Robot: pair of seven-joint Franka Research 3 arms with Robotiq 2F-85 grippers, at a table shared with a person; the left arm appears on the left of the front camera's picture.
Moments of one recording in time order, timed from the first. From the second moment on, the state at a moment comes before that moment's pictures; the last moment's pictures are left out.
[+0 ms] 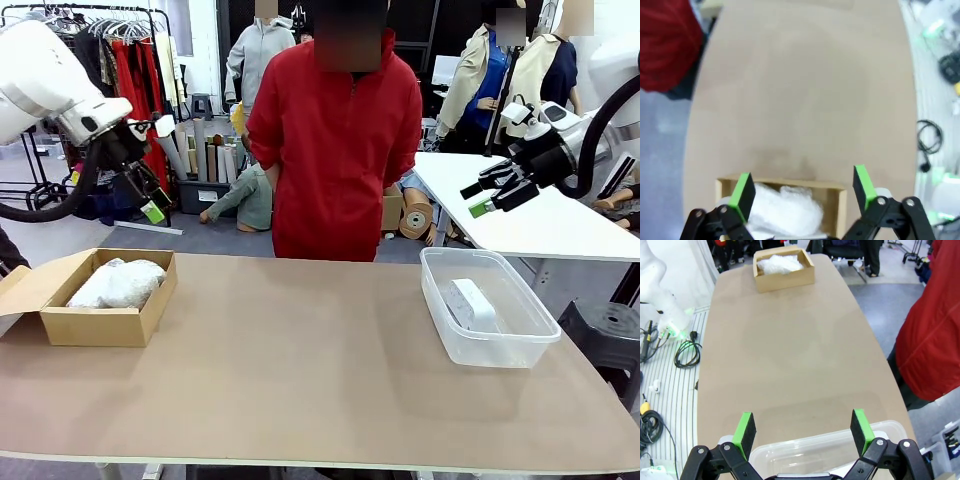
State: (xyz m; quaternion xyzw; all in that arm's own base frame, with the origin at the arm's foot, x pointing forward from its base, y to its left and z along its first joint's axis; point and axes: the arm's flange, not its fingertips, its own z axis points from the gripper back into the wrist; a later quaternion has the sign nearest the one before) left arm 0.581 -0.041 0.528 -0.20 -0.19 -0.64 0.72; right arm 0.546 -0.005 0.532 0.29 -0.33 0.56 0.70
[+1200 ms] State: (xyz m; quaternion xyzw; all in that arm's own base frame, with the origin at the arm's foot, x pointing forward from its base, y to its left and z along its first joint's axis) left arm 0.584 -0.014 0.546 -0.23 -0.38 -0.62 0.65; right arm 0.546 -0.005 0.532 0.29 -0.33 0.56 0.70
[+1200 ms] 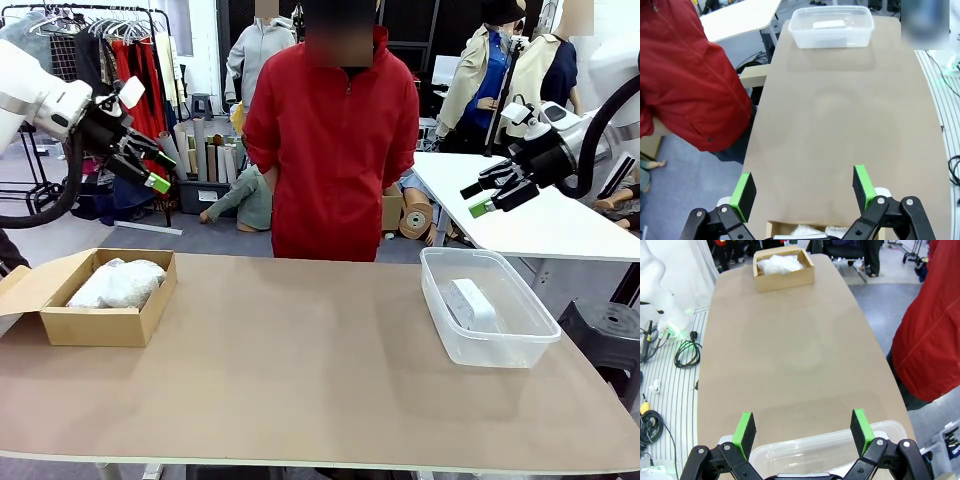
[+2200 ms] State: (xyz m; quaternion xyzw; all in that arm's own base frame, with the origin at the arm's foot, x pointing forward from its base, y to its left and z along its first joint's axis) left arm 0.592 -0.009 0.532 -0.25 -0.37 -0.60 0.66; right arm 0.546 -0.005 0.532 0.29 -0.33 0.56 0.70
